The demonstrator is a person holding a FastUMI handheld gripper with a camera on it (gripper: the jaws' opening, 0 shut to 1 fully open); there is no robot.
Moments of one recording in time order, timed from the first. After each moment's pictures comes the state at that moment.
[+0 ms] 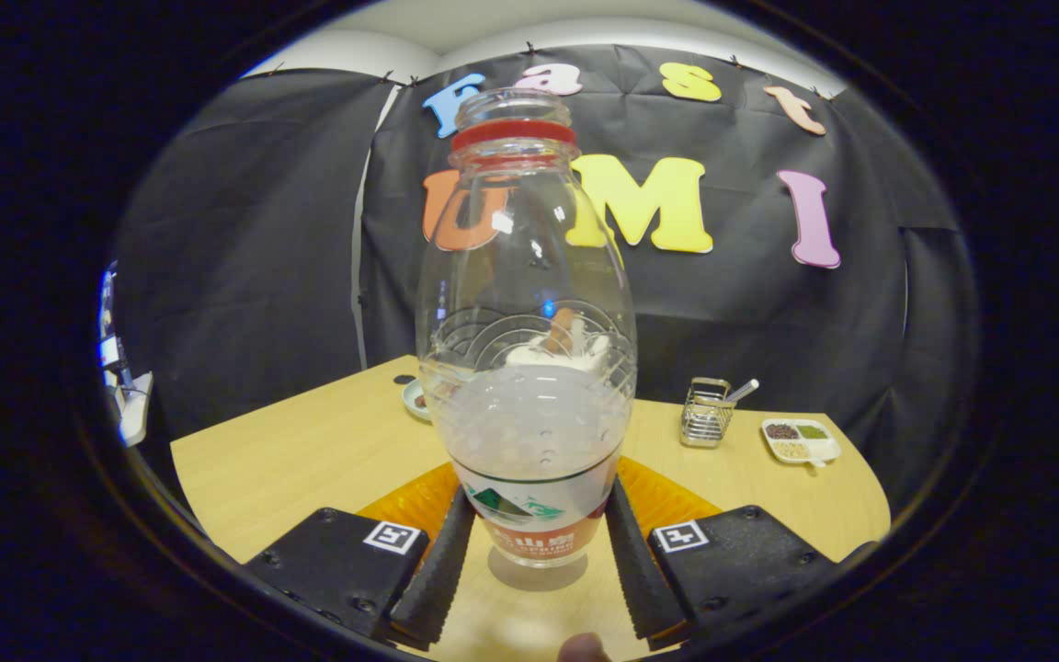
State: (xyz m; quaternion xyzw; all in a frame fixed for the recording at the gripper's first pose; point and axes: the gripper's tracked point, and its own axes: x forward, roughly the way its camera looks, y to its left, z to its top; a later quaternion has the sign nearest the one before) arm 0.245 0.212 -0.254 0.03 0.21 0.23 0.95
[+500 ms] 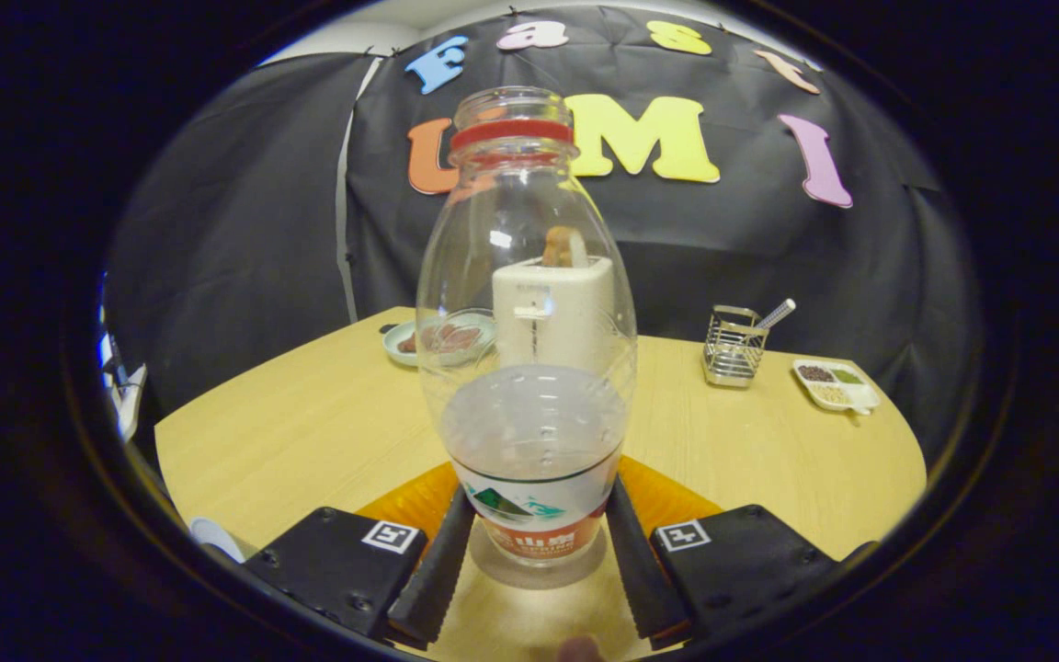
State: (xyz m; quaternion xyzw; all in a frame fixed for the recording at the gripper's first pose) arm 0.263 0.227 -0.344 0.03 0.27 0.23 0.93
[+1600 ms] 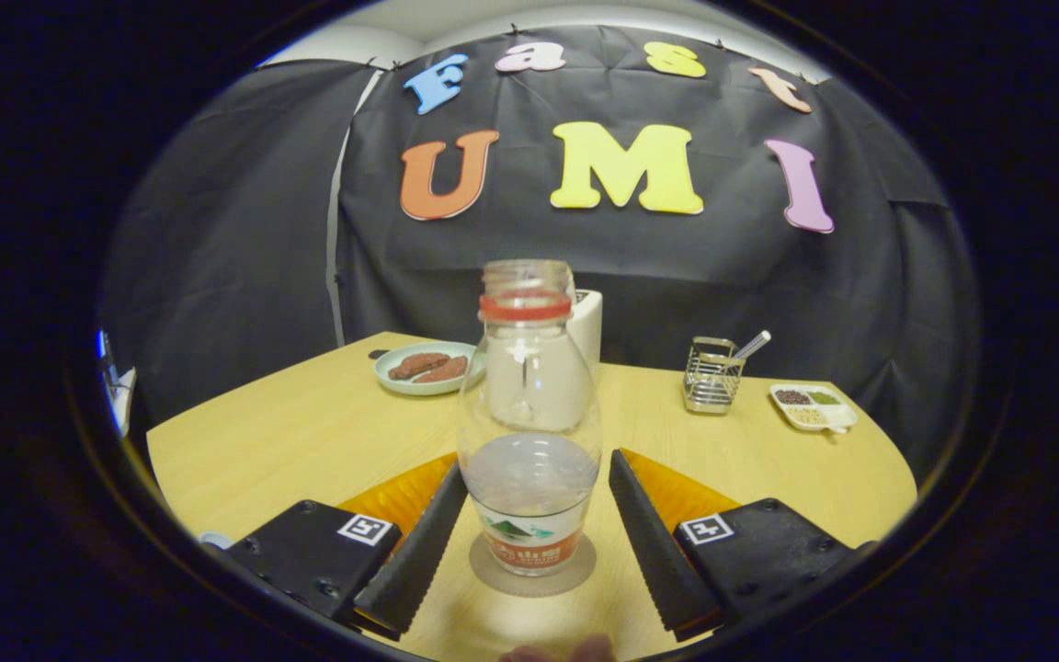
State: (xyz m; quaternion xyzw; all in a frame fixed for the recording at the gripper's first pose) arm 0.264 0.218 -0.293 0.03 0.20 0.19 0.96
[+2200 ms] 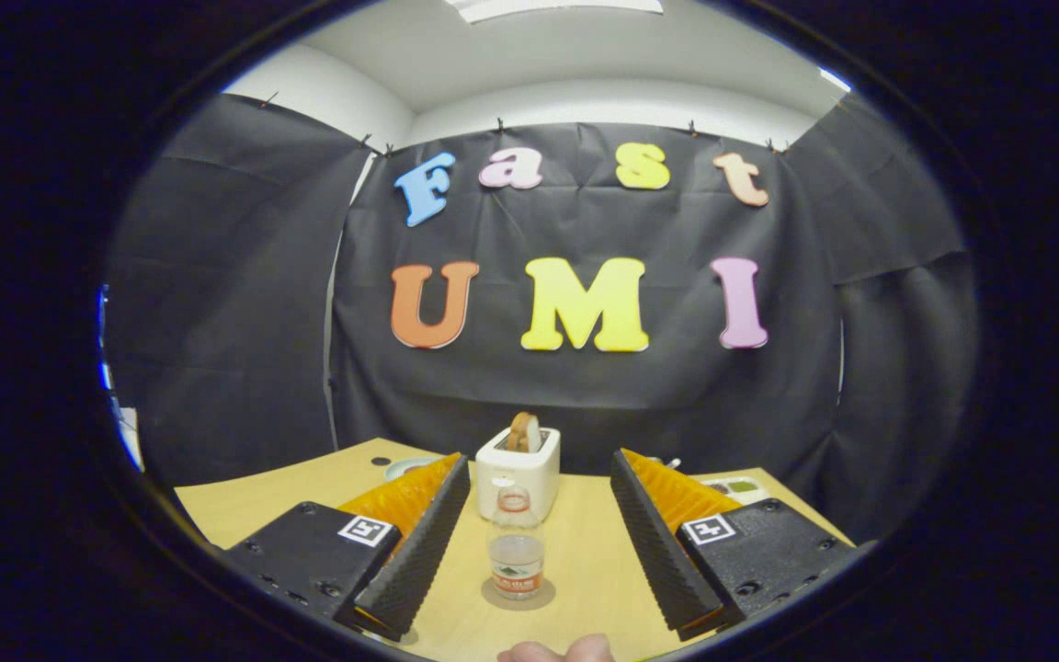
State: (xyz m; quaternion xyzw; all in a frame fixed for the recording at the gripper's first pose) arm 0.183 0.144 -0.086 0.05 0.04 0.12 0.99
